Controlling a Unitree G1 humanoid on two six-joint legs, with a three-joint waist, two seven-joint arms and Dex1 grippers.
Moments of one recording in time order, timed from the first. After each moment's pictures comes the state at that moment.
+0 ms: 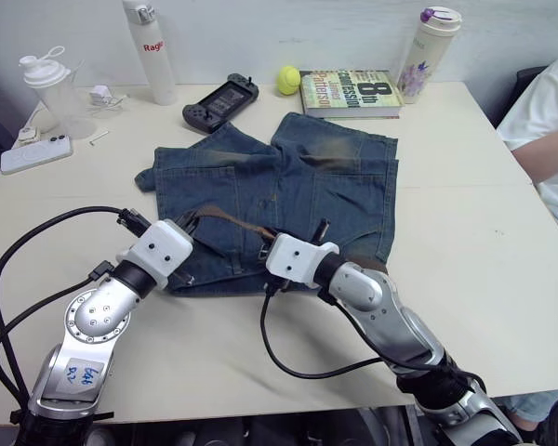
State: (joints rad) left arm -0.05 0.61 0.09 -0.53 0.04 0.24 -0.28; right arm -0.45 -0.31 0.50 -0.36 -0.37 0.37 0.46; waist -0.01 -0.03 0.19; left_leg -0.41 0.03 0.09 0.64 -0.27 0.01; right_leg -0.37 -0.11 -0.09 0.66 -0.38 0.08
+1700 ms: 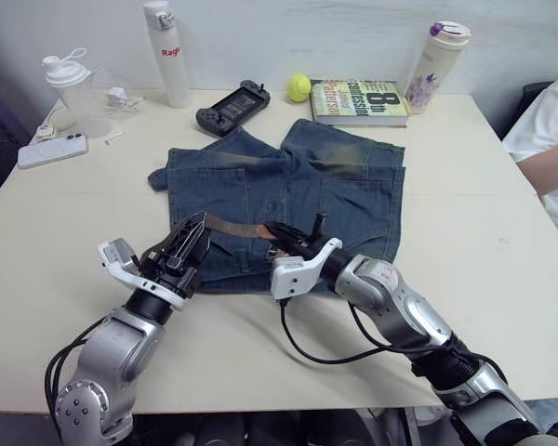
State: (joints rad) left arm 0.04 0.18 0.29 -0.58 -1.96 0.54 0.48; right arm -0.50 -0.42 0.49 -0.15 -0.69 -0.13 0.34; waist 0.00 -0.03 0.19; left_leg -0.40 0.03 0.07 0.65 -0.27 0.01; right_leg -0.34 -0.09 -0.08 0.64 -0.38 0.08
